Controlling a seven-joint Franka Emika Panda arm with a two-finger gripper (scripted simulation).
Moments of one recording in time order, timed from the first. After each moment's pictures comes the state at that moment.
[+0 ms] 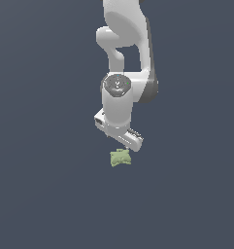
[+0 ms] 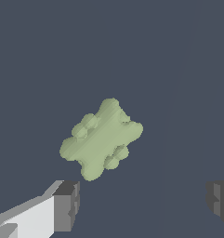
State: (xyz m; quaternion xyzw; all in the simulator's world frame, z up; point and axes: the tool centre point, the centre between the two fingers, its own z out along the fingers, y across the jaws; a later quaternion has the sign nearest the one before) arm 0.022 0.005 0.138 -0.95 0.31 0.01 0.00
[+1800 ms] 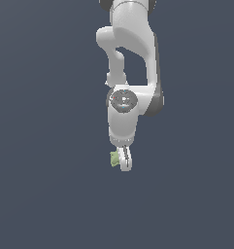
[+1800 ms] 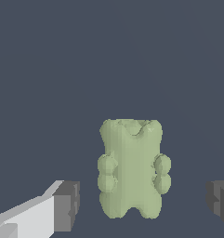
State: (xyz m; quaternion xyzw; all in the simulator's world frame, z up) arm 0.056 0.019 0.111 -0.76 0.65 0.00 0.00
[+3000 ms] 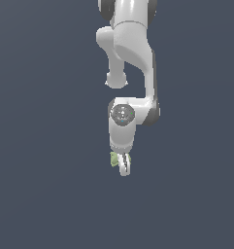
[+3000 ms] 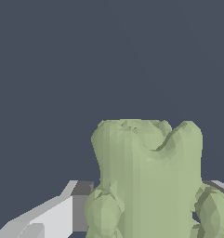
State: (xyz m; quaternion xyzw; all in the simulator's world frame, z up) arm 0.056 0.018 0.061 -0.76 0.65 0.00 0.00
